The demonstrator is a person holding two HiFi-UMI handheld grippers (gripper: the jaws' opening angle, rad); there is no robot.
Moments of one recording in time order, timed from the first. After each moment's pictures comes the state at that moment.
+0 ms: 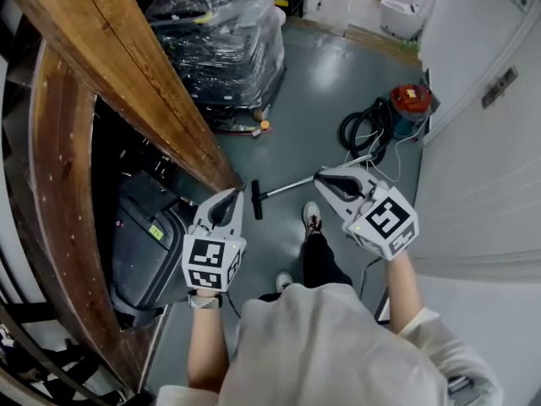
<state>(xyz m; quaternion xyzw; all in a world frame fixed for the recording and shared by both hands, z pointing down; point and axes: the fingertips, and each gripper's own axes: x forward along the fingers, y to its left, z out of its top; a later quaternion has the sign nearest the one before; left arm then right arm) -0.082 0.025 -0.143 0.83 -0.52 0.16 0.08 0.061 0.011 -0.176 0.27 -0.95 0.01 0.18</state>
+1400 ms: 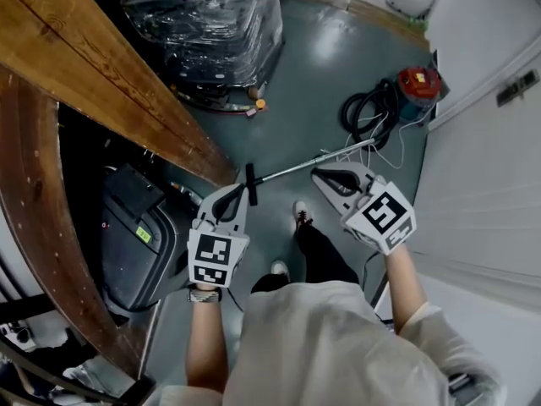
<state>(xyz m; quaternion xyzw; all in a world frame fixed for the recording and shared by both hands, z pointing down) -0.065 -0.037 -0.066 0.84 -0.49 0.22 0.10 0.062 -0.060 -0.100 0.25 -0.94 0.06 0.21</state>
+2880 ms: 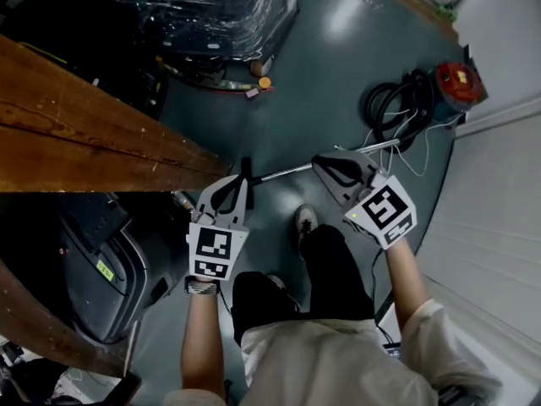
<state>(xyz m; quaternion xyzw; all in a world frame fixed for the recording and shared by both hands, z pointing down) -0.095 -0.174 0.173 0.82 -0.51 0.24 0.13 0.029 -0.213 0.132 0.23 -0.94 0.06 0.23</state>
